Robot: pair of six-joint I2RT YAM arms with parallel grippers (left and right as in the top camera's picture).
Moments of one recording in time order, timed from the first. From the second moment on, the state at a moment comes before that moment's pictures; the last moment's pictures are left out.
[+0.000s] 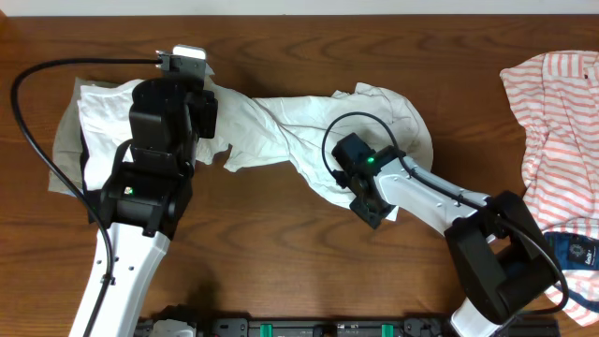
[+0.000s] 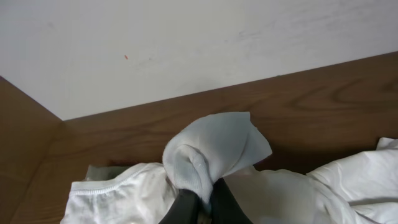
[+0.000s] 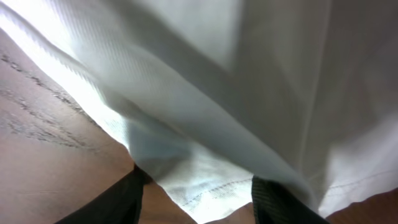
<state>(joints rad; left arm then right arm) -0.21 1.16 1.13 -0.40 -0.27 0.14 0.58 1.83 1.05 -0.84 0.20 -0.19</state>
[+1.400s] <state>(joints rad) -0.22 1.11 1.13 -0.36 -0.22 0.14 0.40 1.61 1.33 -0.85 0.05 -0.03</state>
